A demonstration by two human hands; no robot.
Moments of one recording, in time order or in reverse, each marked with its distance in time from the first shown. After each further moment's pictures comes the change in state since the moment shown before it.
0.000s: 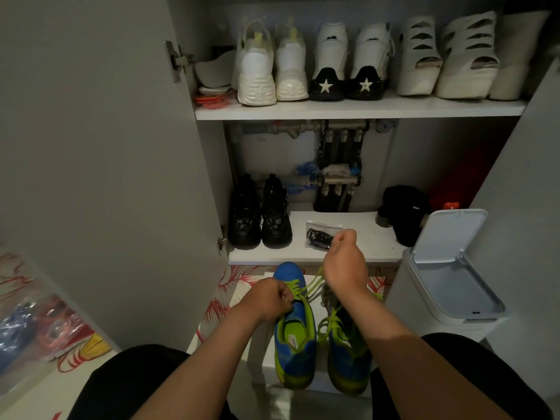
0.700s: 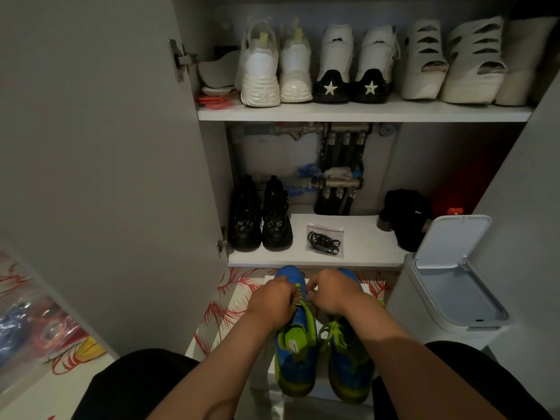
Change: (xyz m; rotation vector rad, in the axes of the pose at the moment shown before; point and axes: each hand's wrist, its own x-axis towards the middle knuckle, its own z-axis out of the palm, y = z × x) left_hand 0.004 0.011 0.012 0.398 0.169 0.127; right_hand -0.004 0.011 0.004 -0.509 -0.730 -0.191
